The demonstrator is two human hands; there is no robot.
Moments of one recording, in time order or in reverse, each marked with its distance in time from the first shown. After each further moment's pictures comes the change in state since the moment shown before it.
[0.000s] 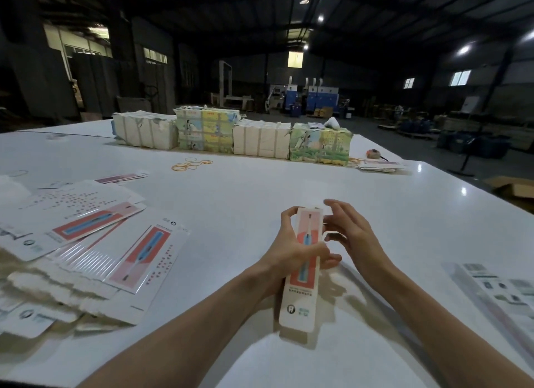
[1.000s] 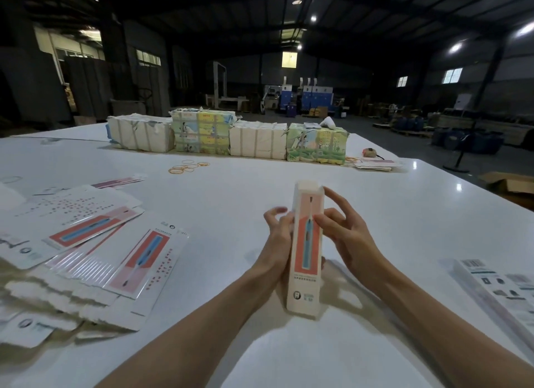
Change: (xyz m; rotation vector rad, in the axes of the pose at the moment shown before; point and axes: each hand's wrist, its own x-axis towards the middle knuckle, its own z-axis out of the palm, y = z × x) left_hand -0.006 0.005 -0.006 -0.282 0.087 0.009; right_hand -0.001 0.001 0.010 0.134 -0.071 -0.056
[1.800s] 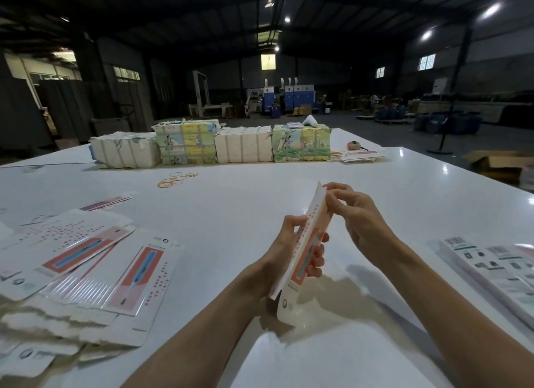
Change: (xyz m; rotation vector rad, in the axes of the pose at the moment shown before) left_hand 0.001 0.015 0.012 -0.109 -0.508 -0.382; right_hand -0.004 -0.043 -0.017 -0.049 0.127 -0.050
